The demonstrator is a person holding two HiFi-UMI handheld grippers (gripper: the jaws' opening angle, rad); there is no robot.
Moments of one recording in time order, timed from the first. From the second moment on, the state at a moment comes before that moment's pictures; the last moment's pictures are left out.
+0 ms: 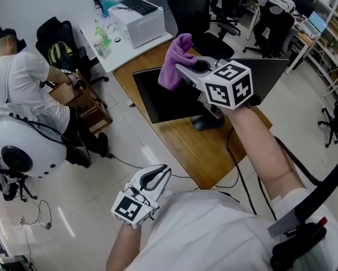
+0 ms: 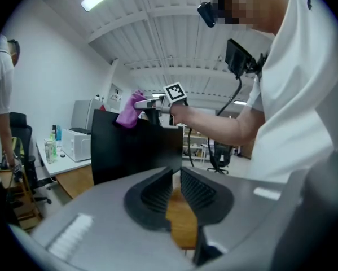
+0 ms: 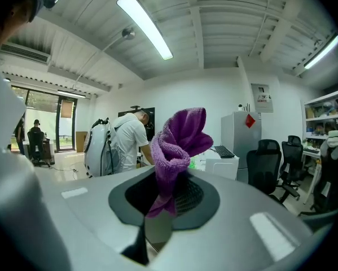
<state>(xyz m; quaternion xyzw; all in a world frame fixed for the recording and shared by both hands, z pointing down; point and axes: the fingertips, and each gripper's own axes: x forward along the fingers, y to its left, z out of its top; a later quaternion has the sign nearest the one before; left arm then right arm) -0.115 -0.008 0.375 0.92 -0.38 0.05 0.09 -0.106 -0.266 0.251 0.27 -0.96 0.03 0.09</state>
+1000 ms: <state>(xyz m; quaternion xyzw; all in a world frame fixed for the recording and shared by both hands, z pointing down) -0.044 -0.025 0.375 0.93 -0.34 0.07 0.08 0.016 -0.294 0.249 0.33 -0.94 0.03 0.08</state>
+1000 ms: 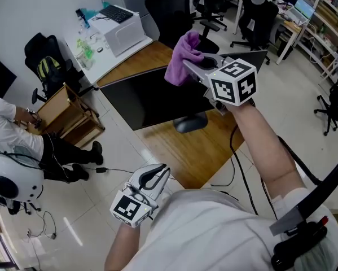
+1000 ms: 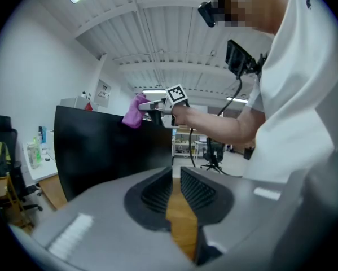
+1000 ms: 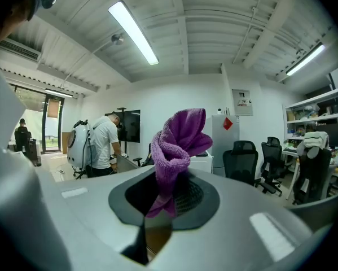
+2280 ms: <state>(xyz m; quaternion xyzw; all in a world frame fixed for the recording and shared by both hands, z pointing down) 0.060 -0.041 0.382 0.94 -0.31 0.10 0.07 0.205 -0.332 0.256 0.42 -0.91 0.05 0.06</state>
